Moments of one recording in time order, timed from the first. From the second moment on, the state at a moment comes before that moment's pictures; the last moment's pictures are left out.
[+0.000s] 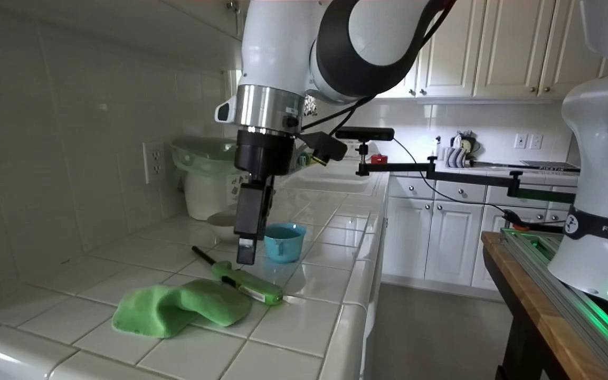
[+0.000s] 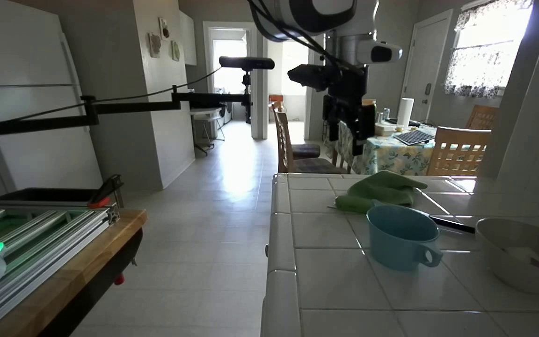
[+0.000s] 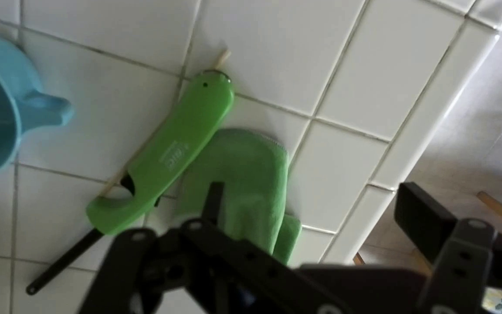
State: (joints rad) arm 0.24 0.40 0.20 -1.99 -0.03 2.56 0.11
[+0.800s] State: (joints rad) arm 0.24 0.53 0.19 -1.89 -0.03 2.66 0.10
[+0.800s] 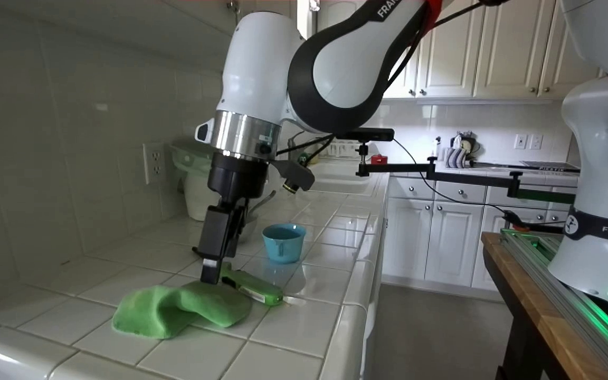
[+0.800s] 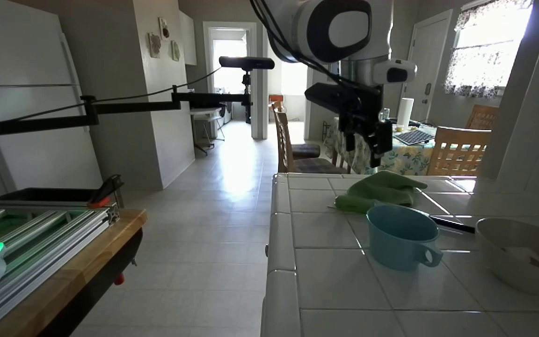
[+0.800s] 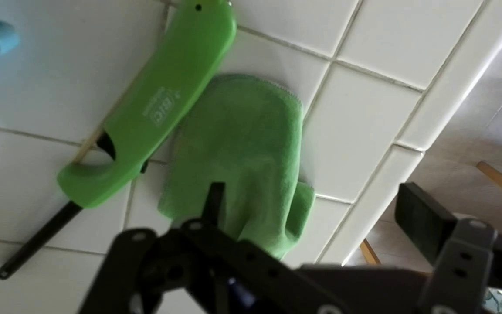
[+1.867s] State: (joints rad) arm 0.36 0.72 0.07 -1.71 -0.12 2.64 0.15
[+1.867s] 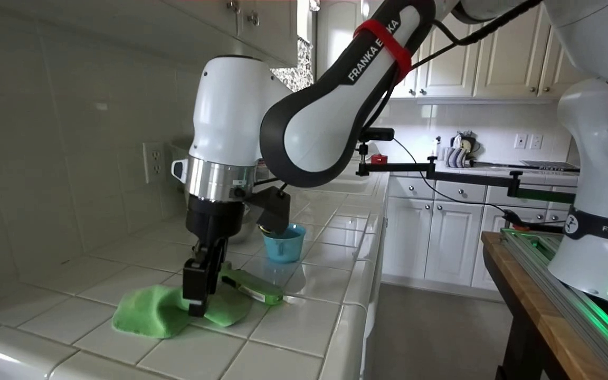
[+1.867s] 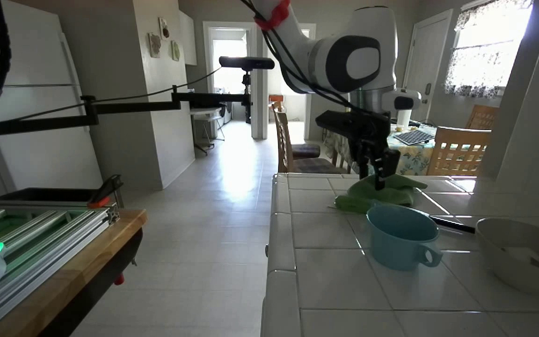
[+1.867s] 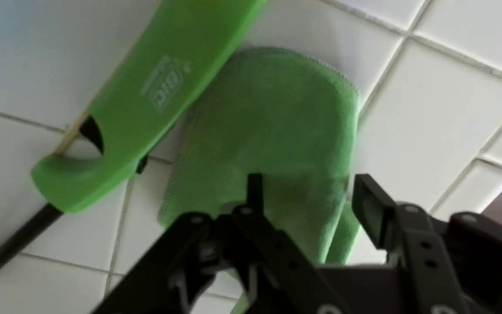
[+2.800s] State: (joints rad) arm 0.37 0.74 -0.03 -1.53 -0.20 2.69 0.18
